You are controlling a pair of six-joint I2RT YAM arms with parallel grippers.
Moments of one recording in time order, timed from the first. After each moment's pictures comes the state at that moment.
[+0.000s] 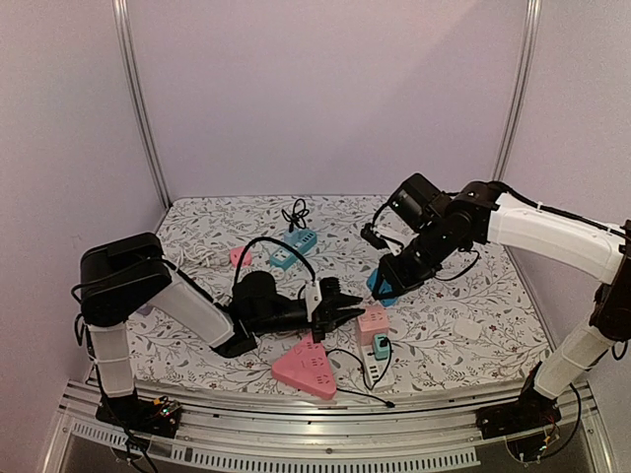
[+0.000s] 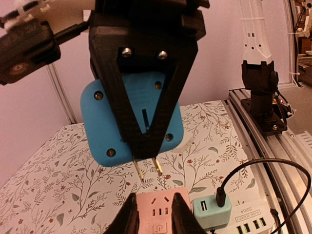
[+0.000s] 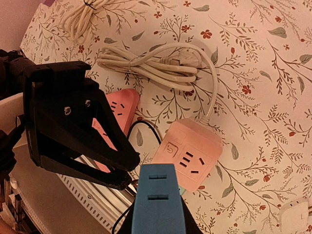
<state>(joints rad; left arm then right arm) -1.03 1.96 0.74 1.24 0.36 0.24 0.84 1.57 1.41 -0.96 -0.24 0.32</state>
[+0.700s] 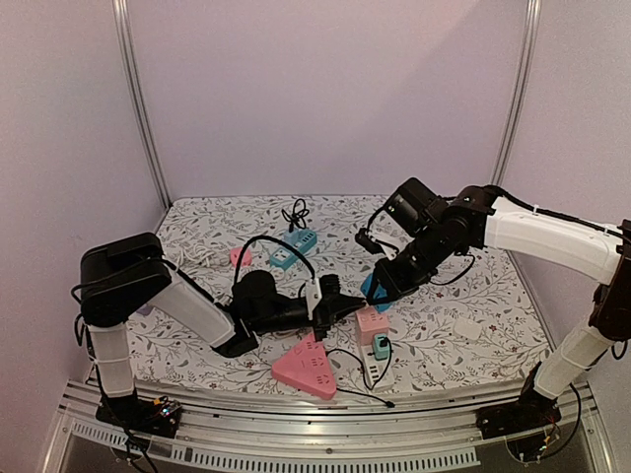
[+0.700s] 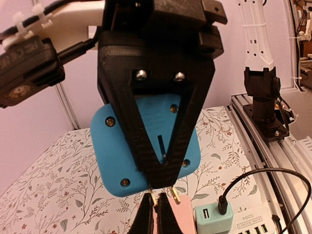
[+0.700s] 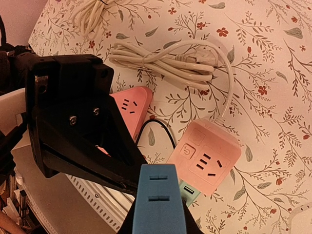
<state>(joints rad) -1.03 1.96 0.75 1.27 0.36 0.23 0.87 1.58 1.39 -0.92 -0.29 0.34</state>
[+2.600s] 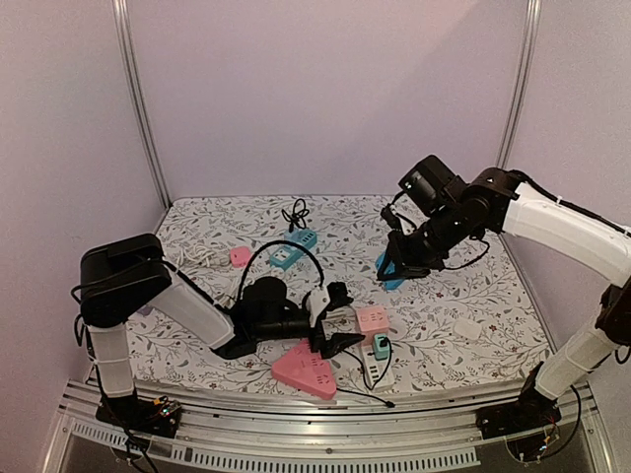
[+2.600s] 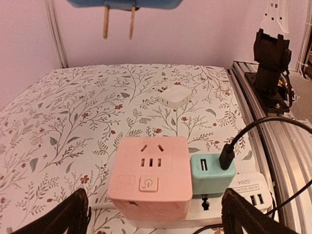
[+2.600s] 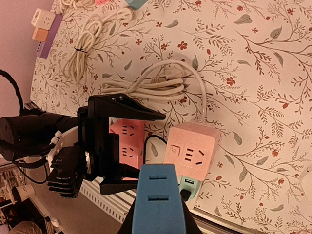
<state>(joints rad) -1.04 1.96 0.74 1.05 0.28 0.13 0.82 1.52 1.46 -0.98 -0.21 0.62</state>
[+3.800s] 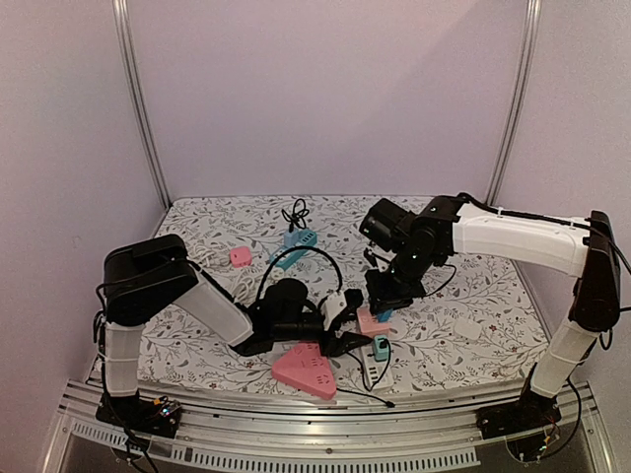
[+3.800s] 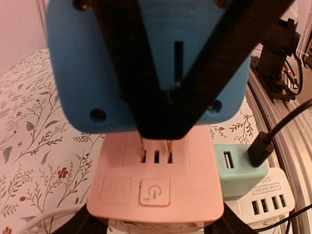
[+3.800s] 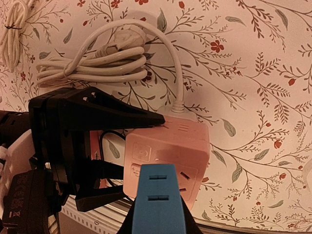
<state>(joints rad) -1.03 2.09 0.87 0.93 0.34 0.11 0.91 1.72 1.43 -1.00 -0.09 0.67</state>
